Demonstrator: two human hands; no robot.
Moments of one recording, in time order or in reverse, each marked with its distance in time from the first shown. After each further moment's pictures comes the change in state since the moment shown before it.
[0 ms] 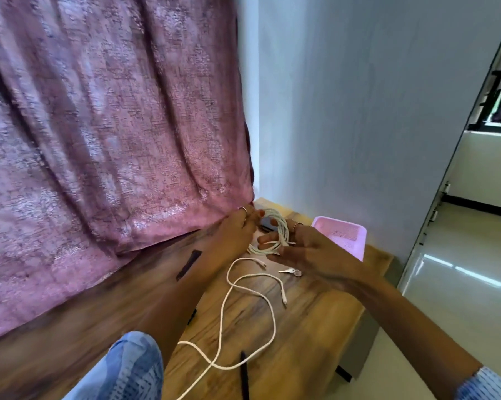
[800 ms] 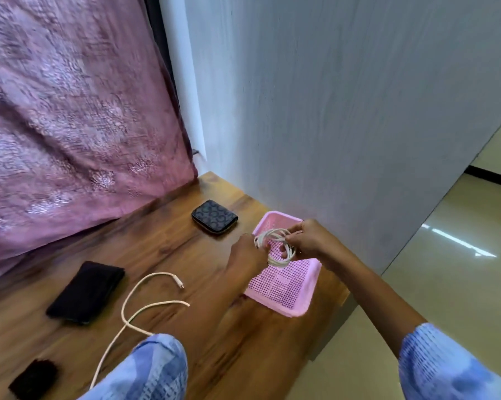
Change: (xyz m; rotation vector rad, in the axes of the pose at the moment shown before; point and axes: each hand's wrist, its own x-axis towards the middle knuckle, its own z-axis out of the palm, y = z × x) left_hand 0.157 -0.041 0.245 -0.098 -0.147 -0.595; right_hand 0.090 0.151 -0.266 -0.318 0.336 0.703
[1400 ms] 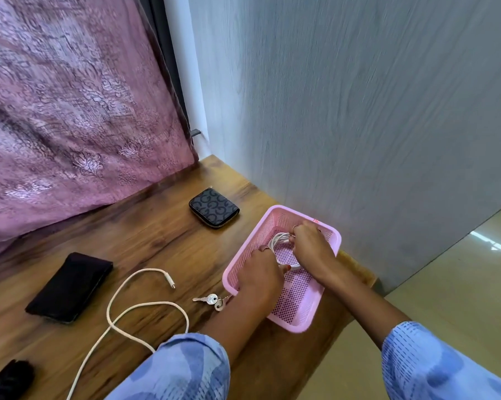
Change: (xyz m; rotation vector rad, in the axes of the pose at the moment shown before) left_hand 0.017 -0.024 0.054 0.615 0.111 0.037; right_hand 0.050 0.039 0.025 -0.682 0.228 -0.257
